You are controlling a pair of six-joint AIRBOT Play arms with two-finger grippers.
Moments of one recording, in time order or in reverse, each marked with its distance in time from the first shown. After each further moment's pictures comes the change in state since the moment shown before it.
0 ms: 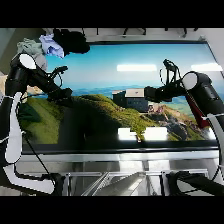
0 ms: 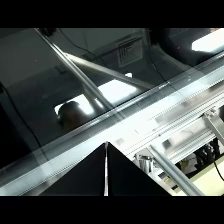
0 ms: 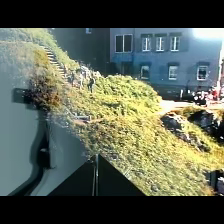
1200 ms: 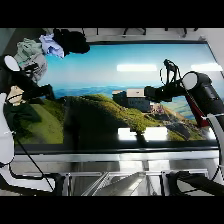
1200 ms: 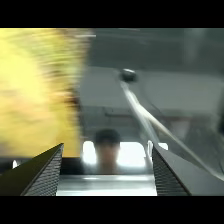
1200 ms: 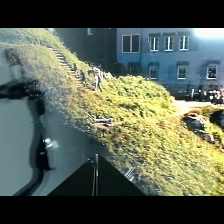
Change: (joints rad) left arm 0.165 0.034 0.000 0.378 0.163 -0.166; right arm 0.000 0.000 0.000 0.000 -0.004 0.013
